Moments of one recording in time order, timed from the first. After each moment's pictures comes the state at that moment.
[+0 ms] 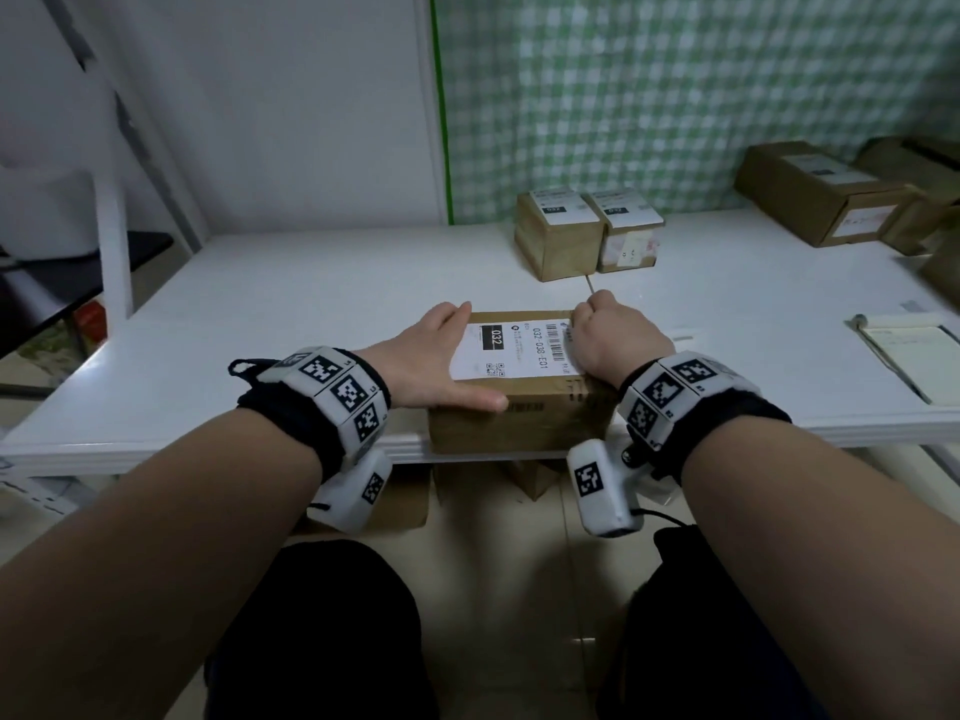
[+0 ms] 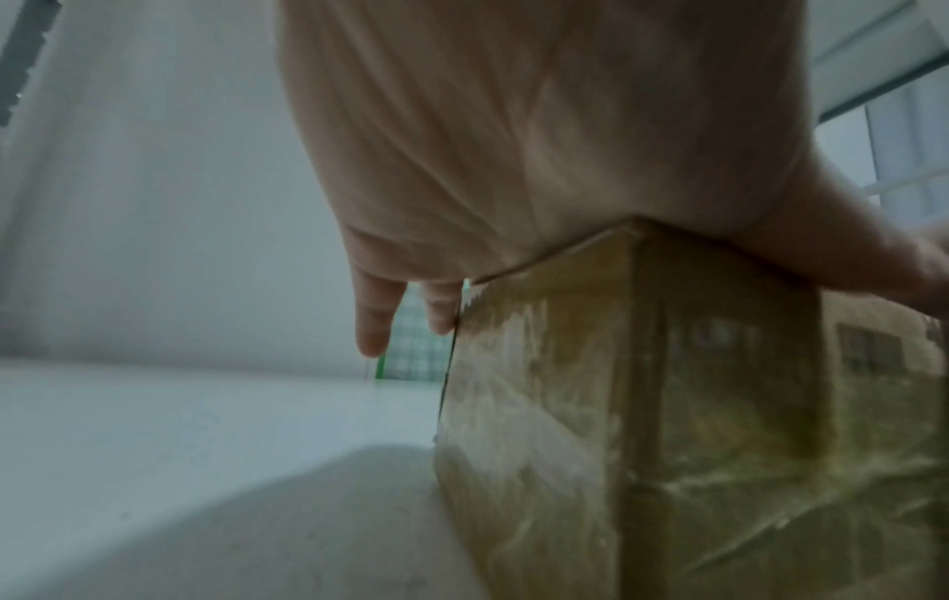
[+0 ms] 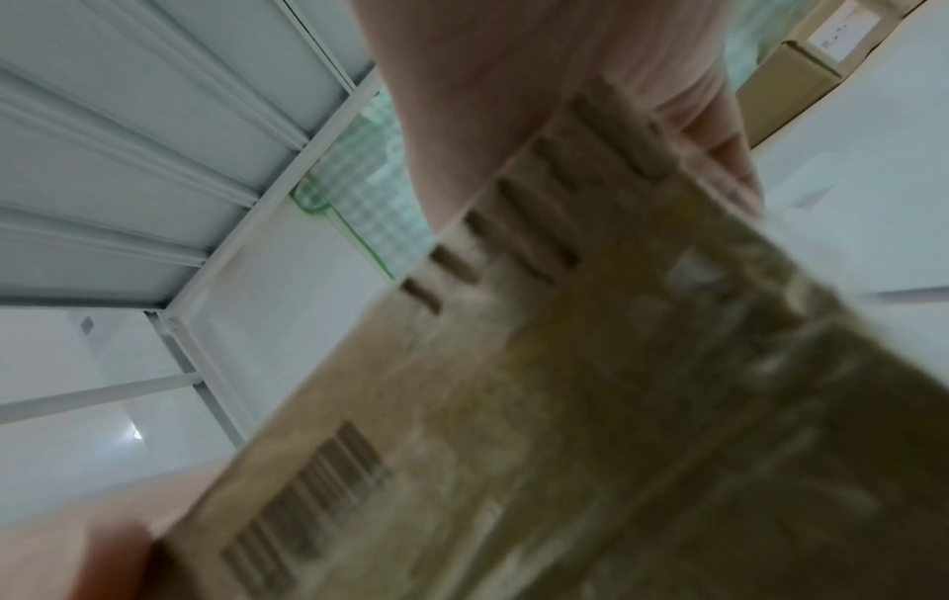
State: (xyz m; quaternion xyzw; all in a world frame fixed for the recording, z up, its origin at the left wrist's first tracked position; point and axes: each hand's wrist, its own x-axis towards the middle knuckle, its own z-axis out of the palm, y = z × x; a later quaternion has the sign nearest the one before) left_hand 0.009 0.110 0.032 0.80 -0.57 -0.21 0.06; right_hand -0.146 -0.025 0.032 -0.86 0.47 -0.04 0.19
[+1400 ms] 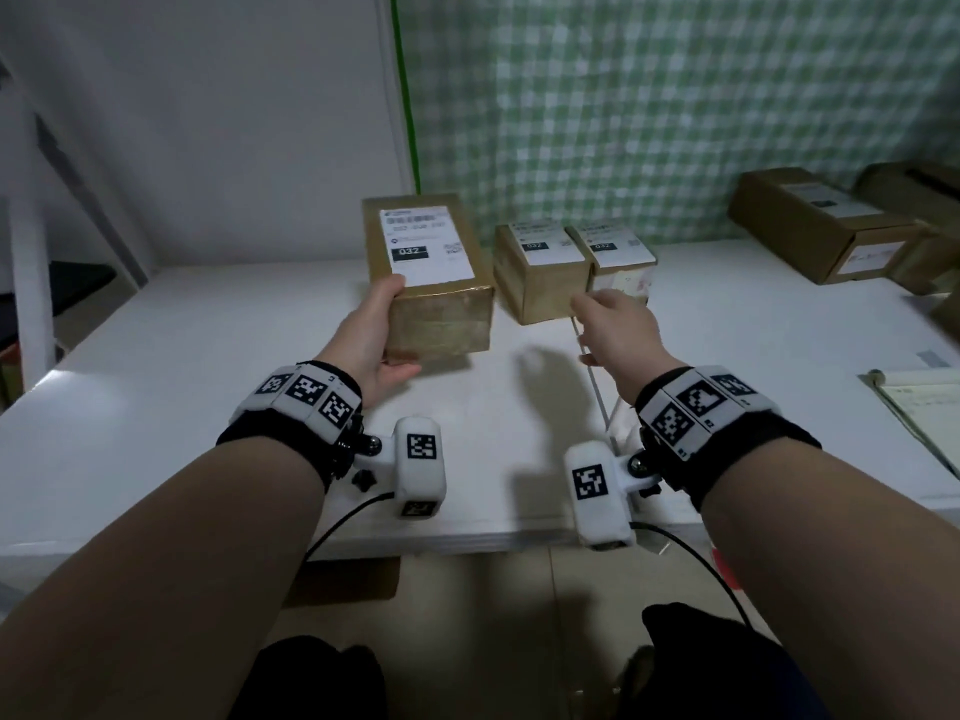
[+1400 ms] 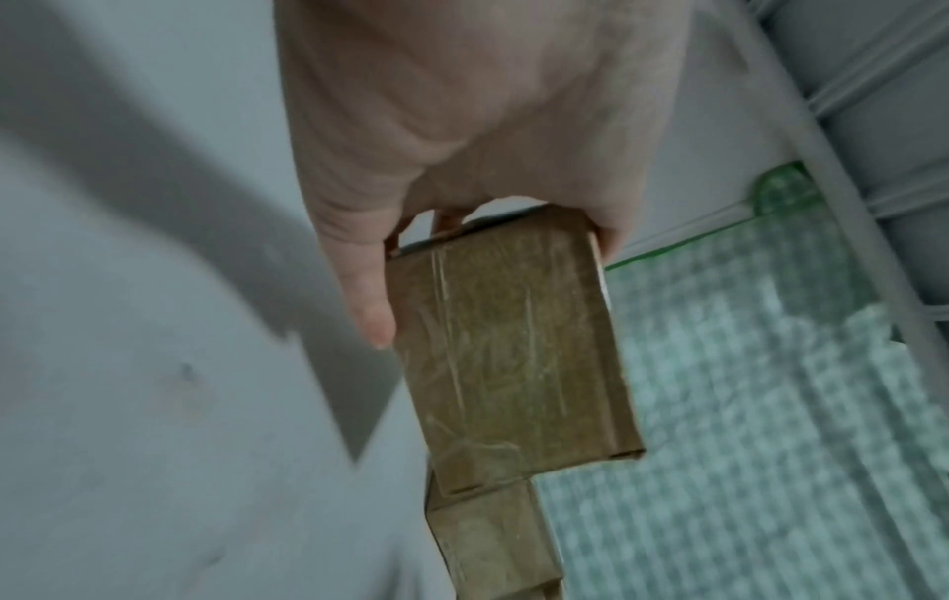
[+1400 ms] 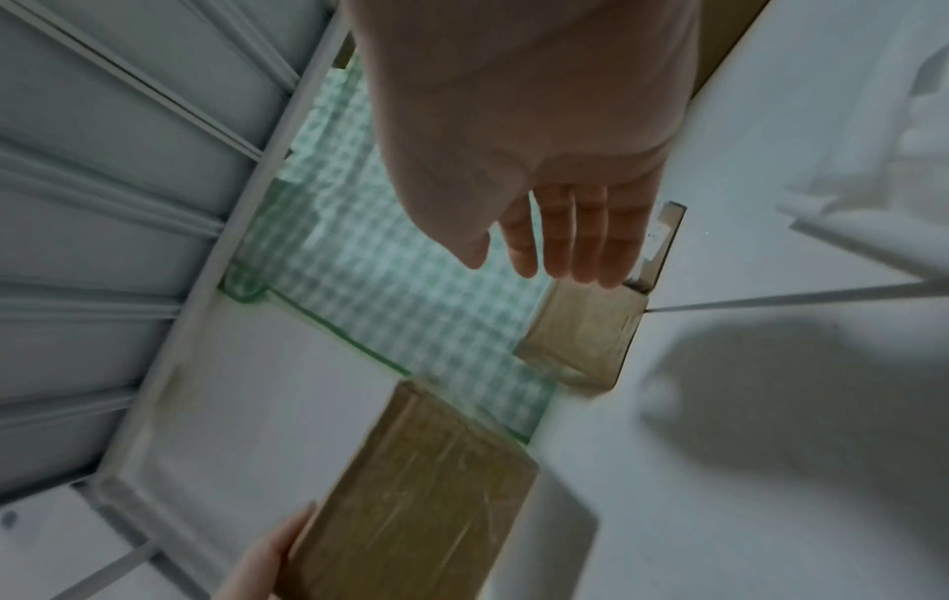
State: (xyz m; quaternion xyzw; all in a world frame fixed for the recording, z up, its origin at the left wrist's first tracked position) left_hand 0.055 0.026 0.041 0.65 -0.13 -0.39 0.64; right_hand -0.110 -0.118 0.025 -0.69 0.46 -0.31 0.47
